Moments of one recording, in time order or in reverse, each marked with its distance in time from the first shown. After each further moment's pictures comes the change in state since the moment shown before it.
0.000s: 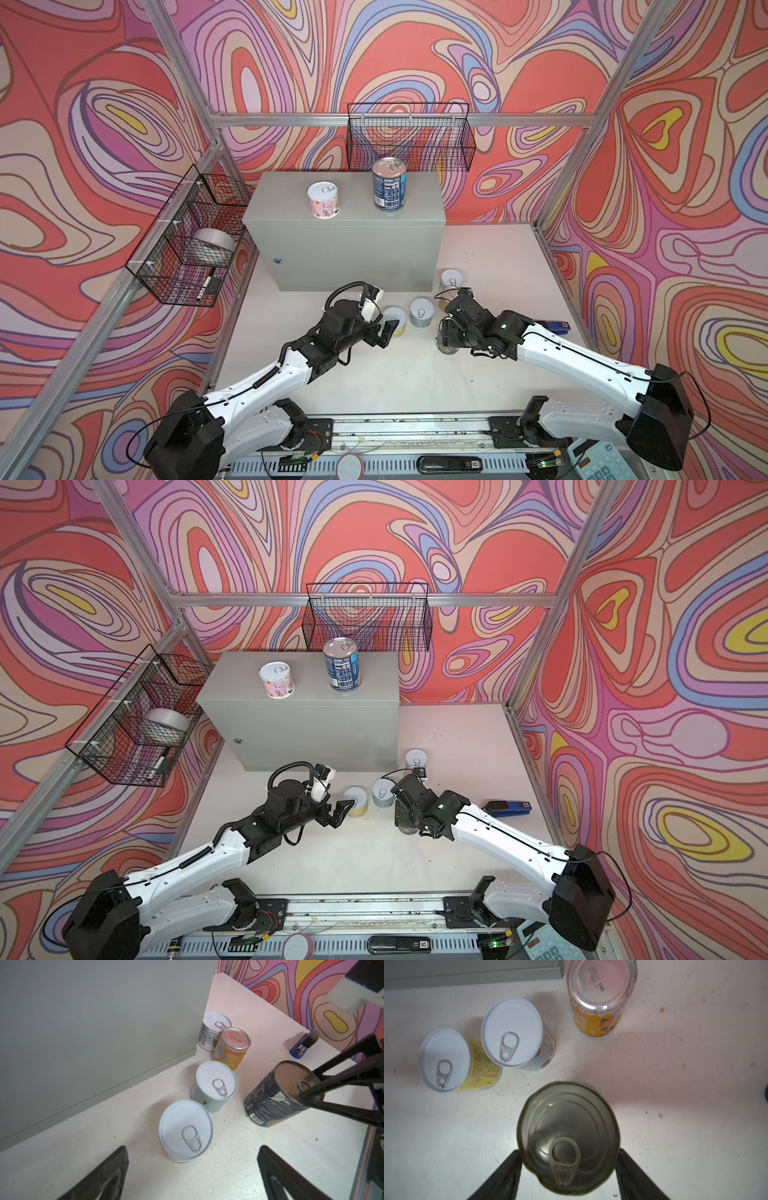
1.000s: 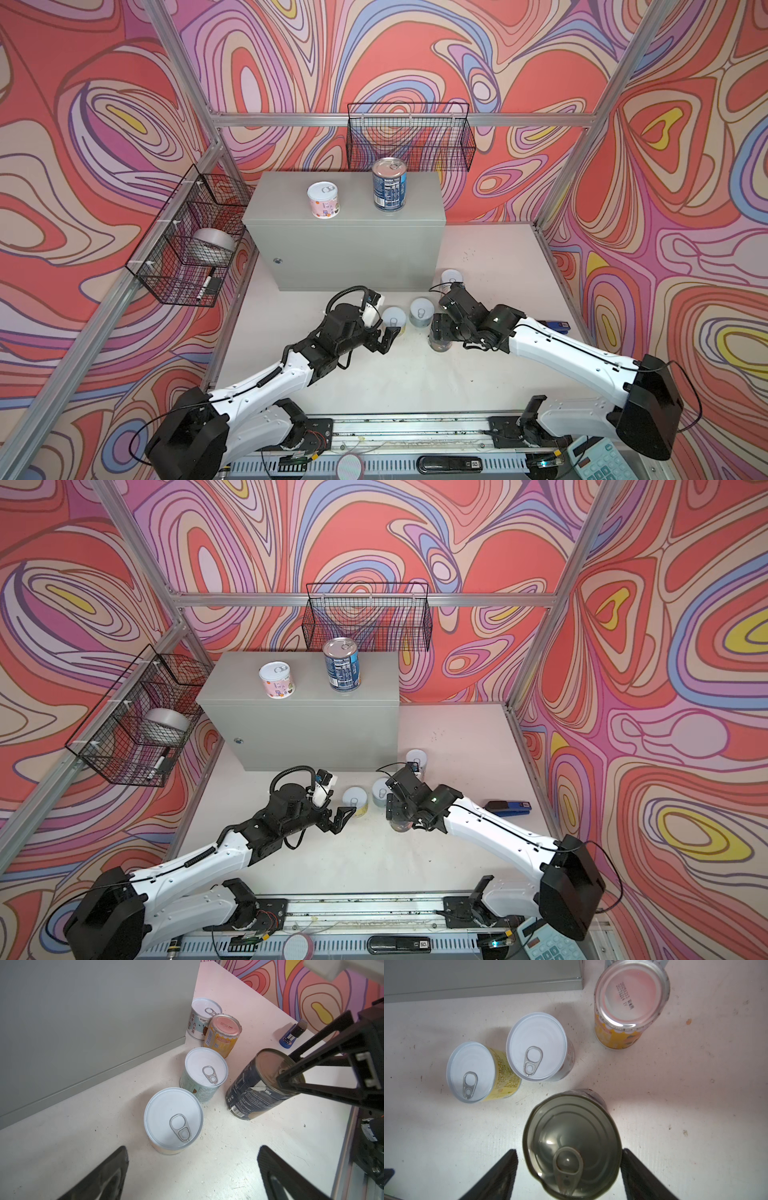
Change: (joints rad) left arm 0.000 0.014 -0.031 0.038 0.066 -0.017; right arm -0.006 0.057 0.045 0.061 -0.057 -0.021
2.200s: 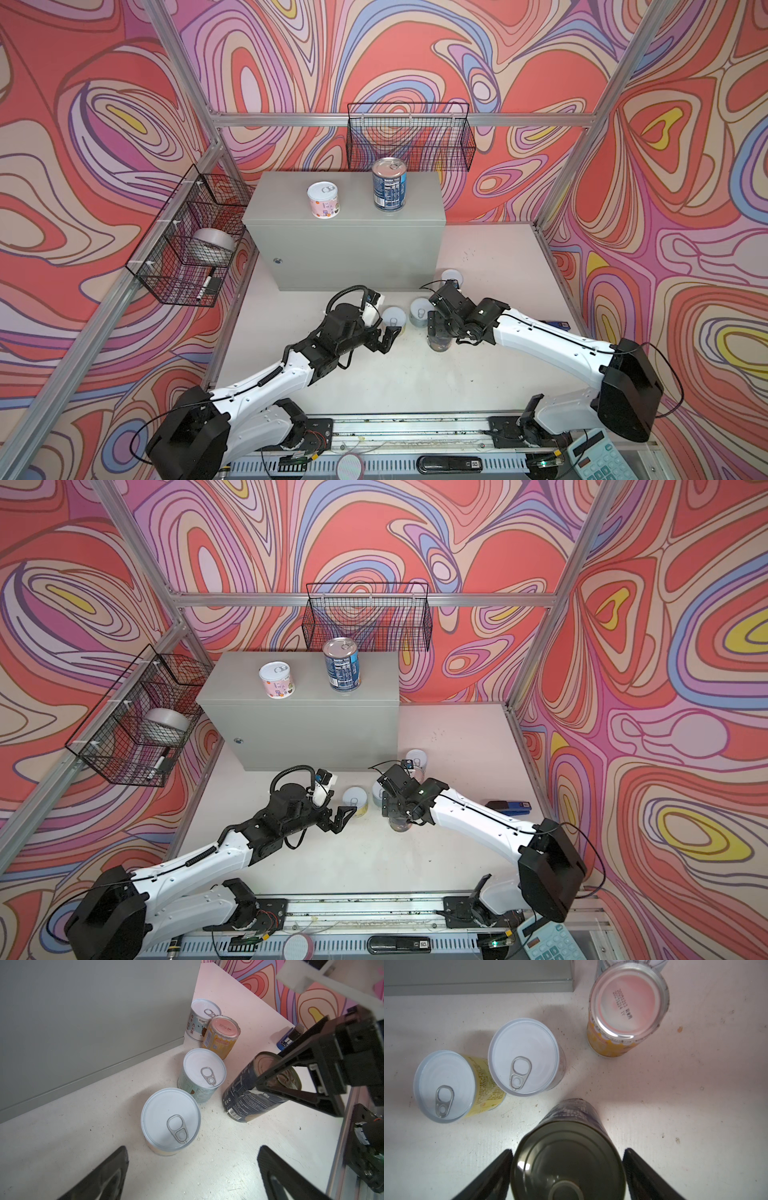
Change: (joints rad) left arm 0.000 0.005 -0.002 0.010 0.001 -0.029; right arm 0.000 0.119 0.062 -0.023 0.062 0.000
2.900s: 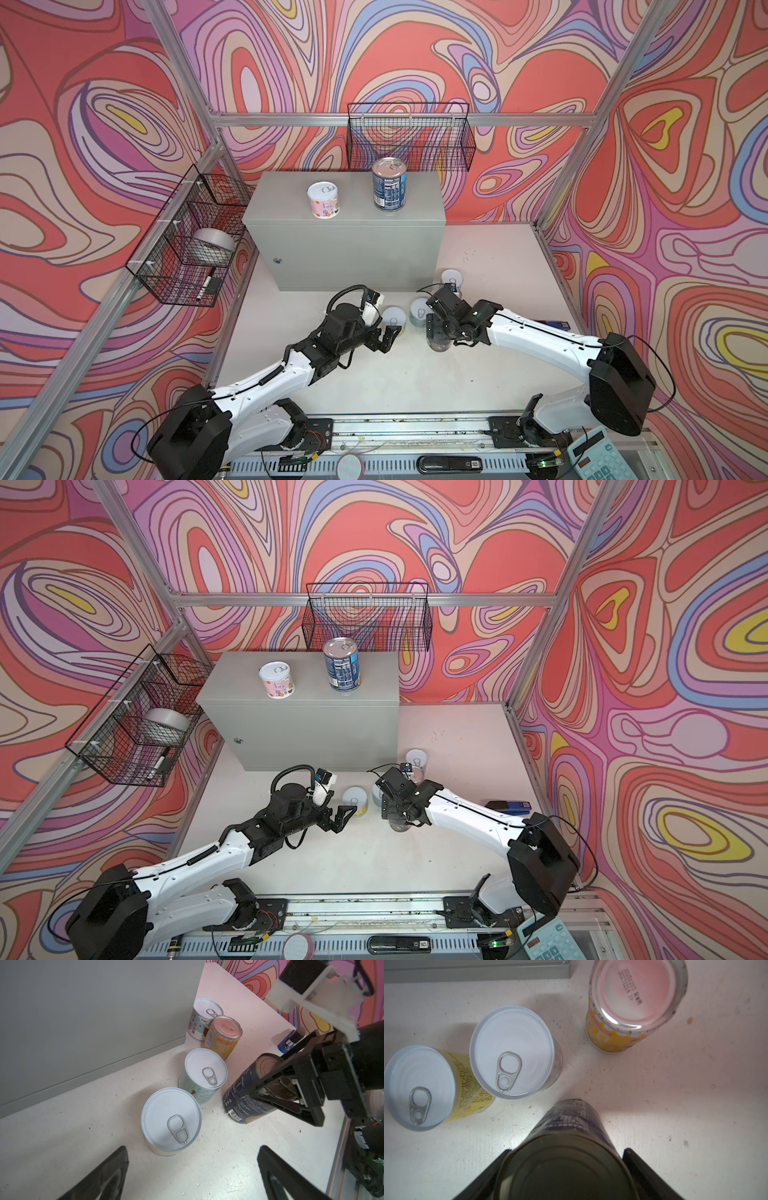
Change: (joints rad) left arm 0.000 0.011 0.000 0.011 -0.002 -0.022; right arm 0.000 0.045 -0.027 0.044 0.000 0.008
